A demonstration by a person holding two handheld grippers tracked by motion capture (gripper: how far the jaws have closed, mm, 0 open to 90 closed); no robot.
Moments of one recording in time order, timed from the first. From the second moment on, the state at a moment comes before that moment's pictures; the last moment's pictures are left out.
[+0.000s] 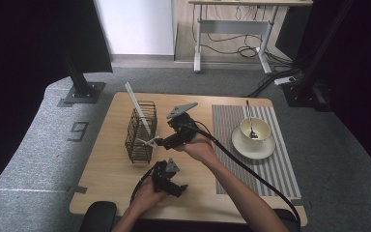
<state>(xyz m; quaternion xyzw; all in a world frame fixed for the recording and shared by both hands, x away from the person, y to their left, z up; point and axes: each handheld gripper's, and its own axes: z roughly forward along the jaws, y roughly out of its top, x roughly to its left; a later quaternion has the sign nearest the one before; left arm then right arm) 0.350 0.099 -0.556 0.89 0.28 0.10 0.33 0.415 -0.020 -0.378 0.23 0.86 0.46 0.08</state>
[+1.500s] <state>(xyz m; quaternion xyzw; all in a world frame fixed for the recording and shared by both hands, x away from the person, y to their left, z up) 0.350 0.099 -0.556 0.89 0.28 0.10 0.33 0.411 -0.006 -0.375 0.18 0.85 0.48 0.11</state>
